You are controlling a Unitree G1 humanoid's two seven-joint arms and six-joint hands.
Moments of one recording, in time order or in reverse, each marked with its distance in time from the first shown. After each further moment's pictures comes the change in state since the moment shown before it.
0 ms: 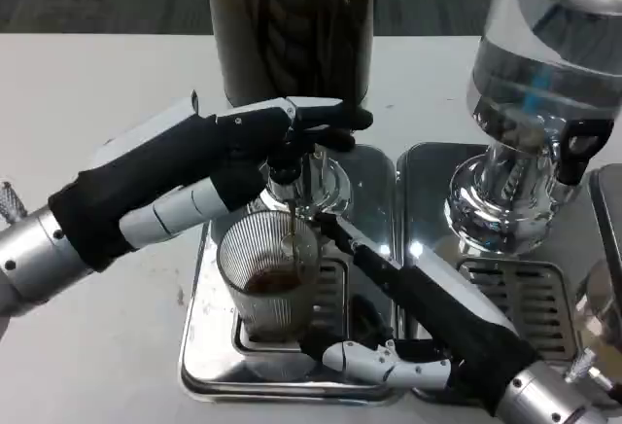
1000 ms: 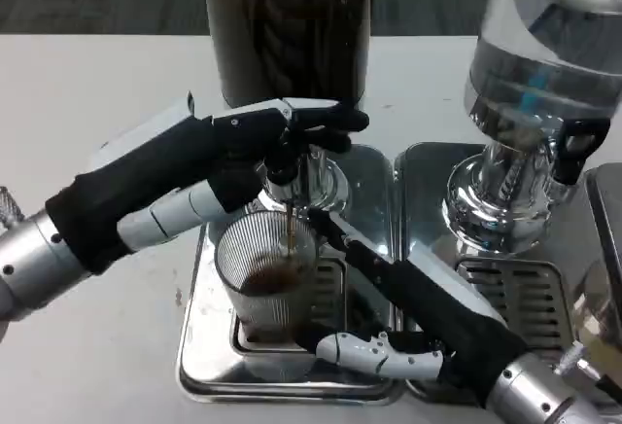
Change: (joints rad) left arm 0.016 0.002 0.002 -0.010 0.004 -0.005 0.026; right arm -0.037 0.020 0.004 0.045 0.017 0.000 0.010
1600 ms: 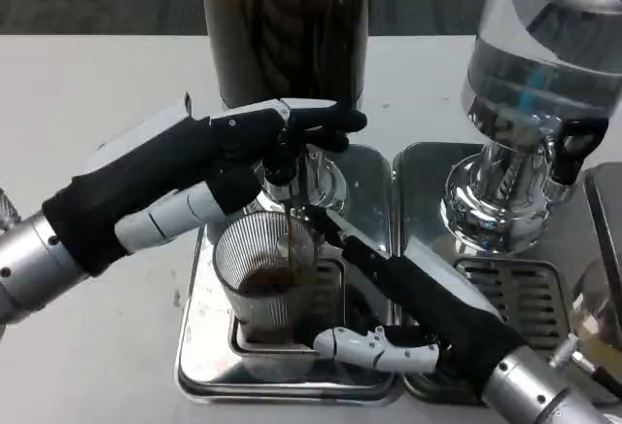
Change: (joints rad) left arm 0.011 0.007 0.003 -0.015 0.001 0.000 0.012; right arm -0.031 0.004 0.003 0.028 0.002 0.000 0.005
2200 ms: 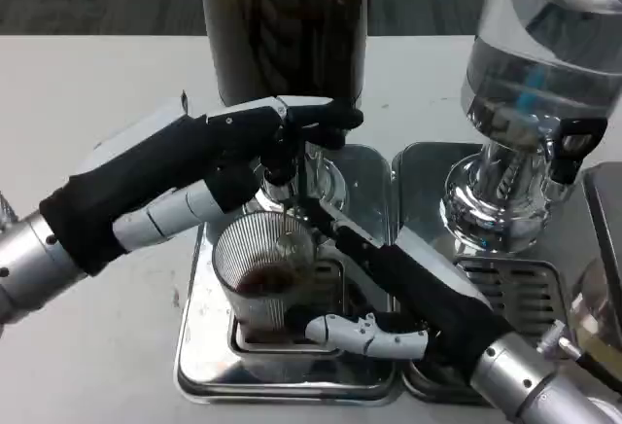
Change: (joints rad) left arm 0.002 0.001 0.003 0.001 0.007 -0.006 0.013; right arm -0.060 0.023 0.009 0.068 -0.005 -0.005 -0.010
